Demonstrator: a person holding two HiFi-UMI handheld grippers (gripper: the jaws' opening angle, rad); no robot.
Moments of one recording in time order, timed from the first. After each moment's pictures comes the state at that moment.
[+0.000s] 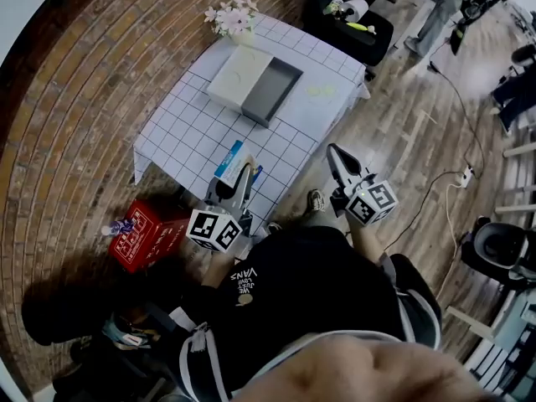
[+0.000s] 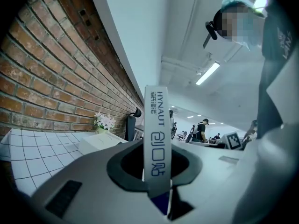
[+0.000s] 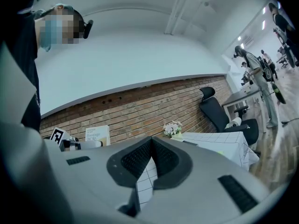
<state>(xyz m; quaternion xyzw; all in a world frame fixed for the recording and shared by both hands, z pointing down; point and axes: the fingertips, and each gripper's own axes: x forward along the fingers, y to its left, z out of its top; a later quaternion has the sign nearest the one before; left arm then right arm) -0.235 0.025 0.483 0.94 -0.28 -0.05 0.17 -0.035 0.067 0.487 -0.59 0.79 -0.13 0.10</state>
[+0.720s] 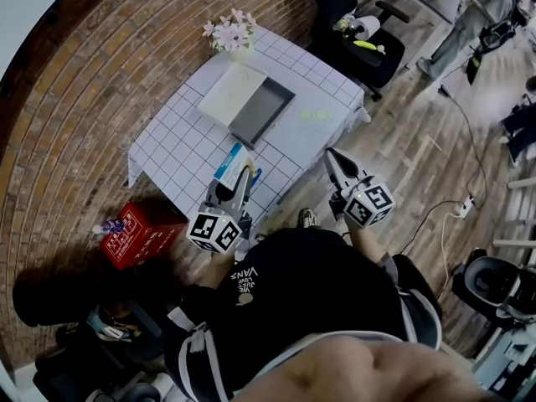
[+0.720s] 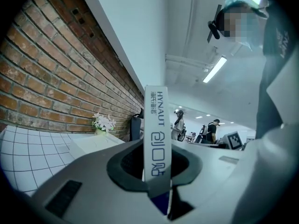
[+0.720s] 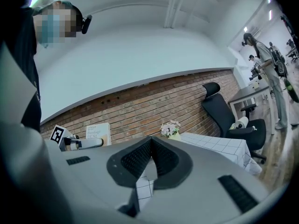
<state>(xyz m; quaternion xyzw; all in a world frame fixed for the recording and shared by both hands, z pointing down) -0.153 -0.008 0.480 0.93 -0.33 -0.05 0.16 0.047 0.014 0.488 -0.55 0.82 -0.14 0.09</state>
